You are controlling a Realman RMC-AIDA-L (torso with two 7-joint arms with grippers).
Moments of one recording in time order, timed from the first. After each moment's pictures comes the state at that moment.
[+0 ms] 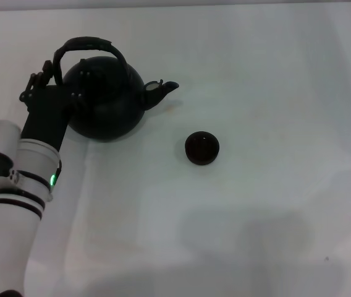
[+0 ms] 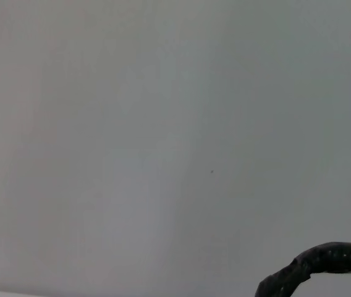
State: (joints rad) left arm -0.34 -2.09 2.84 0.61 -1.53 1.13 0.19; right arm 0.58 1.98 -0.80 -0.18 2.57 0.84 -2.74
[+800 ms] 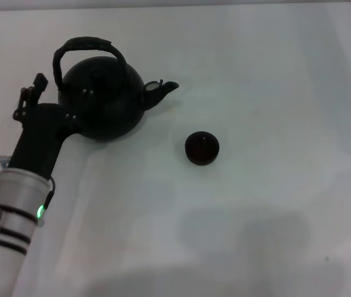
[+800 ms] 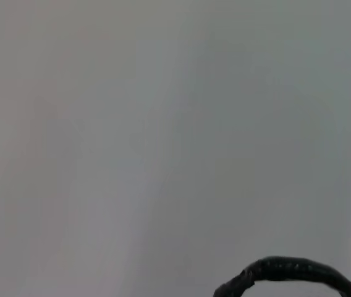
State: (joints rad) left arm -0.22 -2.09 2.84 0.57 -1.29 1.26 0.06; right arm 0.57 1.99 -0.80 -0.18 2.57 0.84 -2.74
